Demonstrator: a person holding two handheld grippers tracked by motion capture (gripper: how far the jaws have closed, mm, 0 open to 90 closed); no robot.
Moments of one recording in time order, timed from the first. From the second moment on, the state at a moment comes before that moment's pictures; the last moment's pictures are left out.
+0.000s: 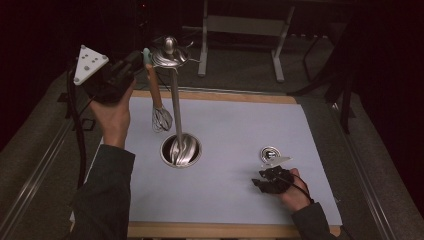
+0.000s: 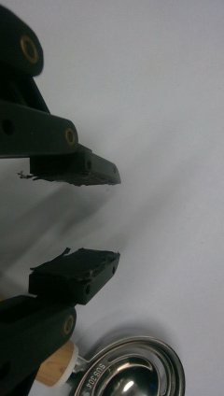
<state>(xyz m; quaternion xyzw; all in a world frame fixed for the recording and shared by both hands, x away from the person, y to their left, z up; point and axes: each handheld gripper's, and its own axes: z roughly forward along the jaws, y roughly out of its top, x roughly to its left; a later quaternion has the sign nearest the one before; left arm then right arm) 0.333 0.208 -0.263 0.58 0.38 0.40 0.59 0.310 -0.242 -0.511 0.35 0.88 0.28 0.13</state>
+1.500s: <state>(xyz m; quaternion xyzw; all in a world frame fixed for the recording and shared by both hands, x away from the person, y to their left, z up) 0.301 0.233 -0.388 0.66 0.42 0.31 0.53 0.310 -0.285 -0.484 0.40 0.85 0.31 0.17</state>
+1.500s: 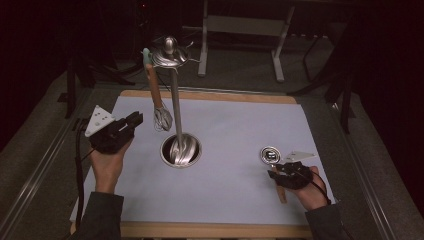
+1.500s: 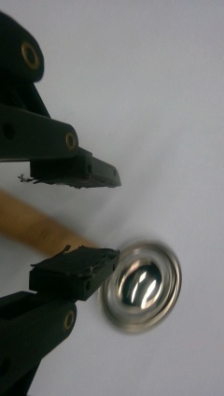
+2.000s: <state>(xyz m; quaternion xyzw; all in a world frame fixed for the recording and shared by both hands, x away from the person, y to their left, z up) 0.291 0.224 -0.475 0.70 0.45 0.26 0.49 0.306 -0.322 -0.494 0.42 0.85 0.25 0.18</state>
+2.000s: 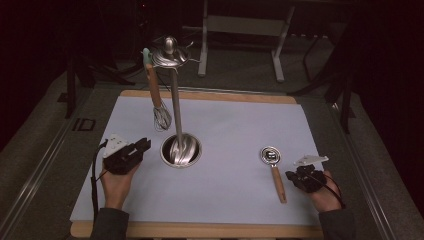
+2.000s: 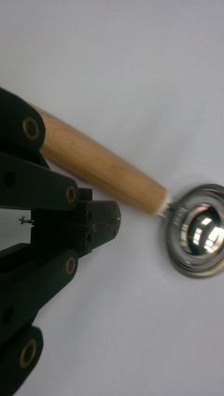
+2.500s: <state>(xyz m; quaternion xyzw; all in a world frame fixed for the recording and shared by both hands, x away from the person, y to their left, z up) 0.288 0.225 -0.533 0.71 0.49 0.24 0.45 0.296 -0.319 -0.511 0.40 0.87 0.23 0.15</state>
